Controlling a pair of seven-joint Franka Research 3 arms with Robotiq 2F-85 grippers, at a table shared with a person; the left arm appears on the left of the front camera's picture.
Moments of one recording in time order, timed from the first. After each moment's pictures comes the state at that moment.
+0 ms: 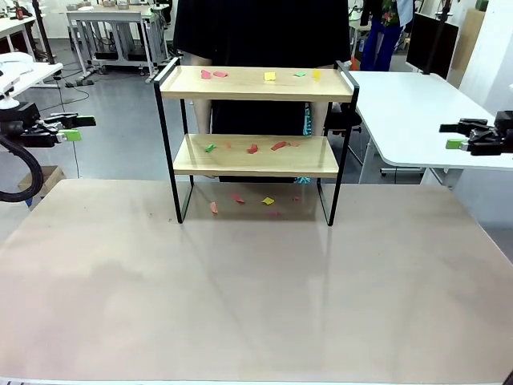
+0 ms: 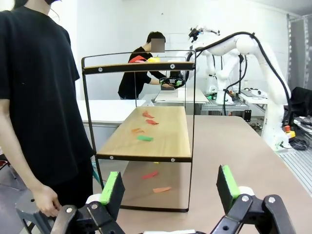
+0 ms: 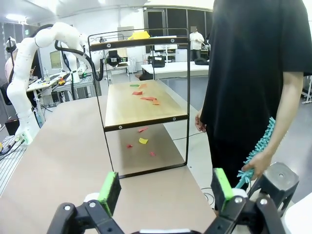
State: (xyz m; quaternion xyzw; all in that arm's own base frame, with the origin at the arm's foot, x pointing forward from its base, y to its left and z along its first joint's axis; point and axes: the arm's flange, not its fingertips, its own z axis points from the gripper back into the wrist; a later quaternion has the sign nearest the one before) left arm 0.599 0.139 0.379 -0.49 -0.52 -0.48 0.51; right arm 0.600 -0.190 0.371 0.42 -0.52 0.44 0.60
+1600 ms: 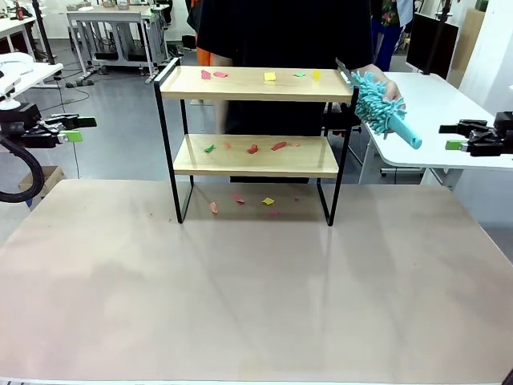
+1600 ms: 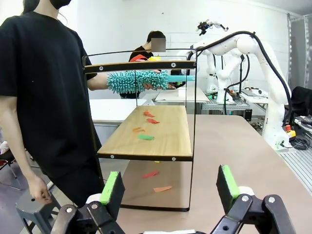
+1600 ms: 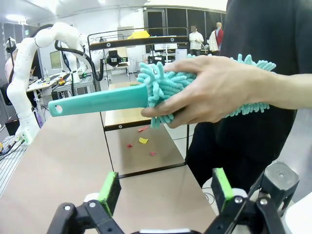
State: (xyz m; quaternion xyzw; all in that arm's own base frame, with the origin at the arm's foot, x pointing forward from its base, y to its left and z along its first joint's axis) left arm 0.600 0.139 0.378 -0.49 -0.52 -0.48 0.51; right arm 0.600 -0.190 0.370 0.42 -0.52 0.44 0.60
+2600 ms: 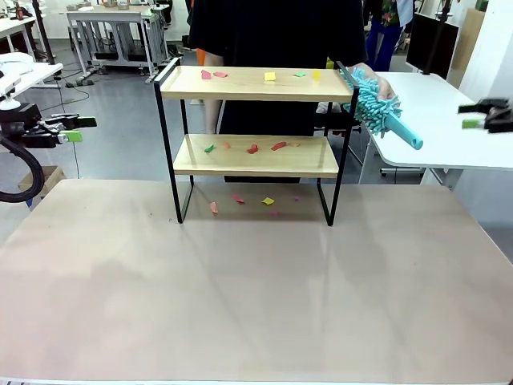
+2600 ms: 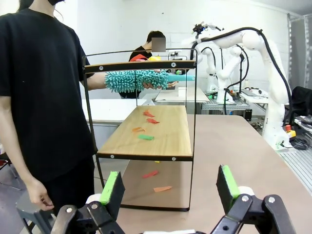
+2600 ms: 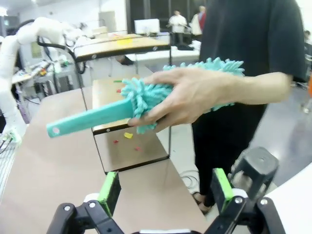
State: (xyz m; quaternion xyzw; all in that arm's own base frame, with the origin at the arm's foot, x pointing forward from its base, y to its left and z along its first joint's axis) left arm 0.600 0.139 0.378 -0.49 -0.52 -0.48 0.51; right arm 0.586 -0.207 0.458 0.34 -0.51 0.43 0.66
